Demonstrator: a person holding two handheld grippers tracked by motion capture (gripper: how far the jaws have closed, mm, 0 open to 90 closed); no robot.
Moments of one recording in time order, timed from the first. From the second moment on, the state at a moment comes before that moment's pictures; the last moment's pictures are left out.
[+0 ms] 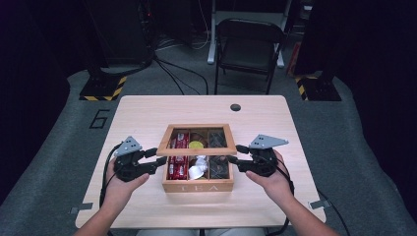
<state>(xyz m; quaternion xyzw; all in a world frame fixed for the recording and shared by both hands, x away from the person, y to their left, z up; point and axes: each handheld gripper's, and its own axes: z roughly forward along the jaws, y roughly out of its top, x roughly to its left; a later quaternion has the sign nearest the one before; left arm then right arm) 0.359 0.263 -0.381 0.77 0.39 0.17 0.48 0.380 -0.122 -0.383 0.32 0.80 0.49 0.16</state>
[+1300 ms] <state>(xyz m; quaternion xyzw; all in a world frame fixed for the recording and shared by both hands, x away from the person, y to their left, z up) 0.392 0.258 -0.341 0.77 0.38 0.21 0.48 0.423 -0.106 -0.361 0.33 0.78 0.47 0.22</state>
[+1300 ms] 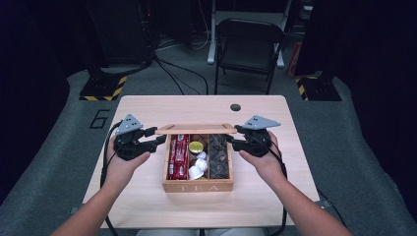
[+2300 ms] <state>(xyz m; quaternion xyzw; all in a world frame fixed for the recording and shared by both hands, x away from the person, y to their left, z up) 0.431 0.255 -0.352 0.75 0.38 0.23 0.48 0.447 -0.106 -0.349 0.34 0.78 0.48 0.22</state>
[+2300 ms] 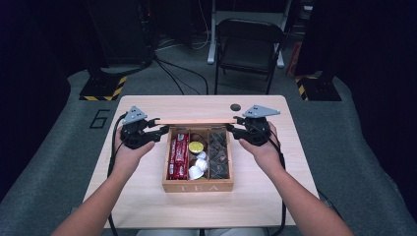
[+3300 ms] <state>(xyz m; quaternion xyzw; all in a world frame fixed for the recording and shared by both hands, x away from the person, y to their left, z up) 0.464 0.256 -0.339 0.75 0.40 0.23 0.48 0.477 -0.104 -0.338 0.35 0.77 0.48 0.23</state>
